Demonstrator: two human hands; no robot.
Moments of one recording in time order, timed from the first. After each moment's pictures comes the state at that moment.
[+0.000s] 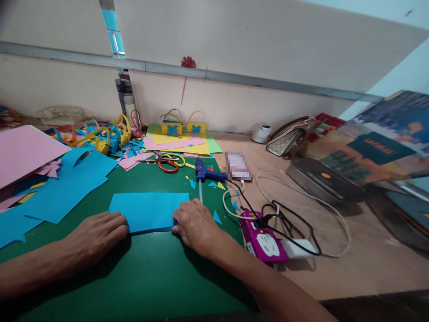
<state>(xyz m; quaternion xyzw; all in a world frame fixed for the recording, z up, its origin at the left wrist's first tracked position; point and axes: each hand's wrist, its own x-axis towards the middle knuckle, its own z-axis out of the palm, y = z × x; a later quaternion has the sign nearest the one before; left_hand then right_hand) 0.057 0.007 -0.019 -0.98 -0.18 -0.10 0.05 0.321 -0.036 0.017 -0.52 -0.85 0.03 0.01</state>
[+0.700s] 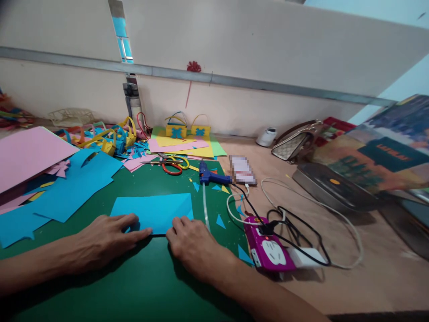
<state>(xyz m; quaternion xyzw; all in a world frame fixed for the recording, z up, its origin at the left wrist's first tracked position) 0.065 0.005 -0.011 -0.98 -0.19 -0.01 0.06 0.307 -0.054 0.021 -0.42 -0.91 -0.07 -0.06</state>
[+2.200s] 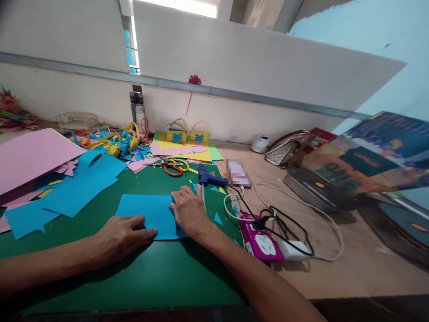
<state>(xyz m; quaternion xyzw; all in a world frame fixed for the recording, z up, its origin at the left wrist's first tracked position) 0.080 -0.005 -0.021 -0.97 -0.22 -0.11 0.02 0.292 -0.014 0.020 -0.59 -0.80 -0.03 0.12</state>
